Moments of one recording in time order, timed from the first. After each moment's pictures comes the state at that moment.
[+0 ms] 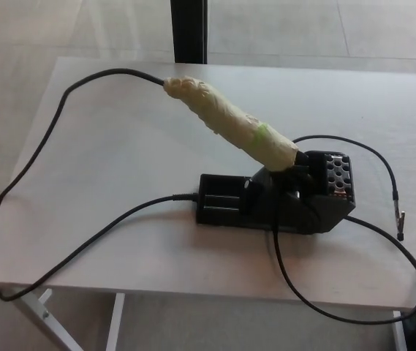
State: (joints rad) left_arm 0.29 0.70 0.42 1.05 0.02 0.04 -0.19; right_arm 0.02 -0.72 -0.46 1.17 0.08 -0.08 0.18
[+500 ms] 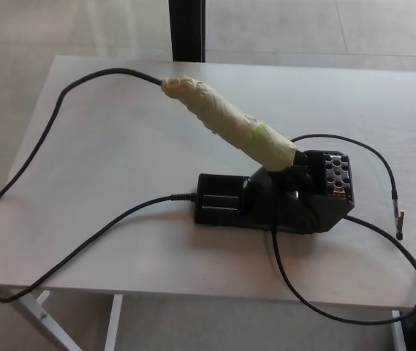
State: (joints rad) left_arm -0.16 0.90 0.38 0.73 0.02 0.09 -0.19; right_arm 0.02 -0.72 -0.46 1.21 0.10 -0.10 0.20
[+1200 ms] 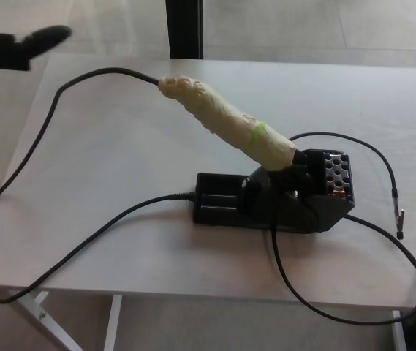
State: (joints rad) left_arm -0.68 0.72 -0.18 0.13 0.13 0.13 -0.31; right_arm 0.00 -0.72 -0.44 1.21 0.10 -0.10 0.21
